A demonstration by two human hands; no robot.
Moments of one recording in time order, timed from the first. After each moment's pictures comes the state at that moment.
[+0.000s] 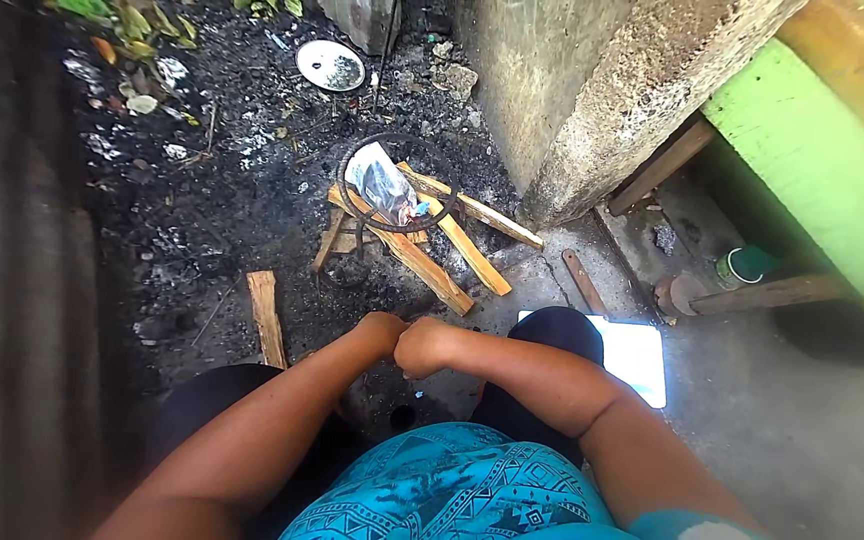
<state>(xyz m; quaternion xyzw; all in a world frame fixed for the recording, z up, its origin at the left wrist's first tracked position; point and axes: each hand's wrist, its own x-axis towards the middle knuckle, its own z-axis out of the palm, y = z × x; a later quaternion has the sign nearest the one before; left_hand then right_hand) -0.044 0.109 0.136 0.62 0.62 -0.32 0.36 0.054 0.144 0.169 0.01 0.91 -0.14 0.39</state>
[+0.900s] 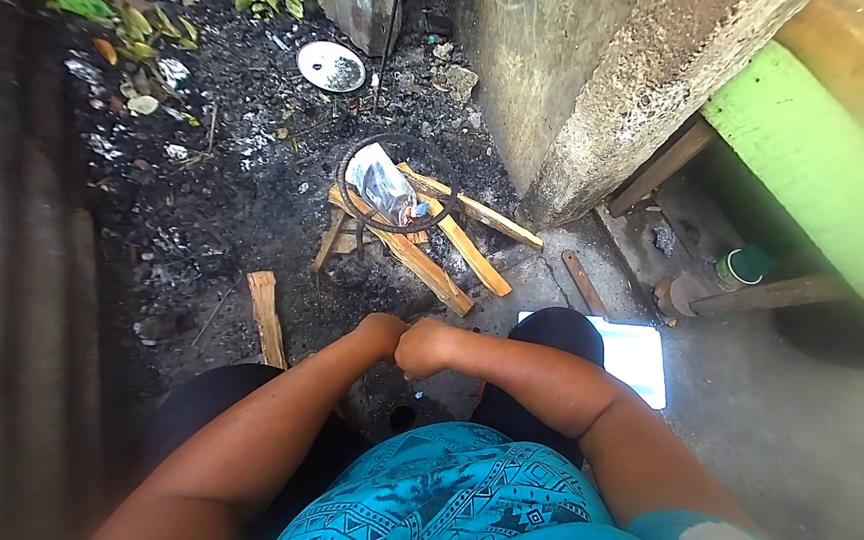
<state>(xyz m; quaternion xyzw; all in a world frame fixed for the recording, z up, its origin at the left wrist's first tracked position) -0.044 0.110 0.135 0.62 0.62 -0.32 0.36 0.054 0.144 0.170 0.01 0.91 -0.14 0.40</state>
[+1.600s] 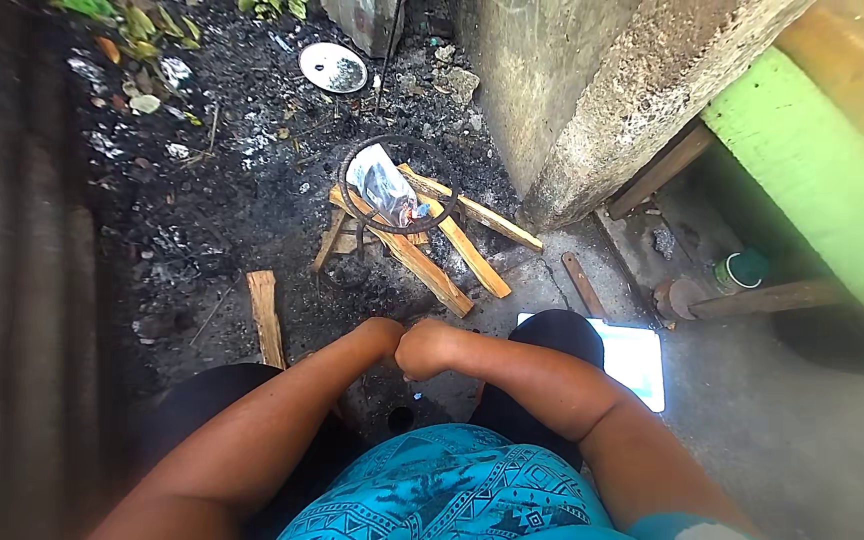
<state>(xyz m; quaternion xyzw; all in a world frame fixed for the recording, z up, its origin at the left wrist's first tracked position) -0.043 0.111 0.136 0.61 0.60 -0.34 0.38 0.057 0.145 0.173 0.00 0.91 -0.14 0.39</state>
